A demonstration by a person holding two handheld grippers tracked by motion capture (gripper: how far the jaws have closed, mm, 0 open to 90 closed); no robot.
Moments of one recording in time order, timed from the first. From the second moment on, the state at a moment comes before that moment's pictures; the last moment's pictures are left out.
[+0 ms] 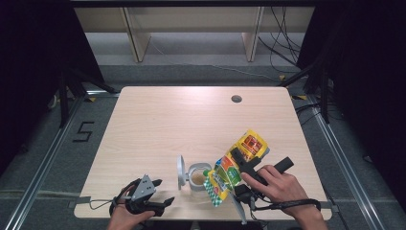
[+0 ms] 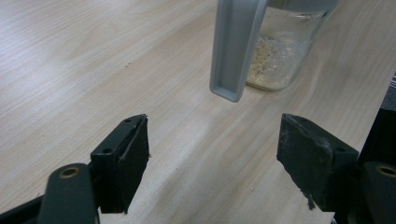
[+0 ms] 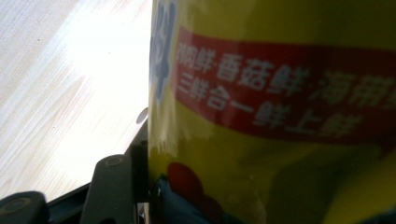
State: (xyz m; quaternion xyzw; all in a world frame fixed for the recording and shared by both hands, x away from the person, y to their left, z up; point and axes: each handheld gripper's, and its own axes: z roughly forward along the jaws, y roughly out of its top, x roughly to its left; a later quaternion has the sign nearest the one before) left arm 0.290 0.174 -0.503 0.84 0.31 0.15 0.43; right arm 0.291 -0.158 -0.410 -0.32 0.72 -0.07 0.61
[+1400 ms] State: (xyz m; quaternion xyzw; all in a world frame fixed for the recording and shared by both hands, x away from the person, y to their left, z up) left arm 0.290 0.175 -0.503 0.84 0.31 0.16 0.42; right arm 0.290 -0.158 -0.410 -0.32 0.72 -0.07 0.61
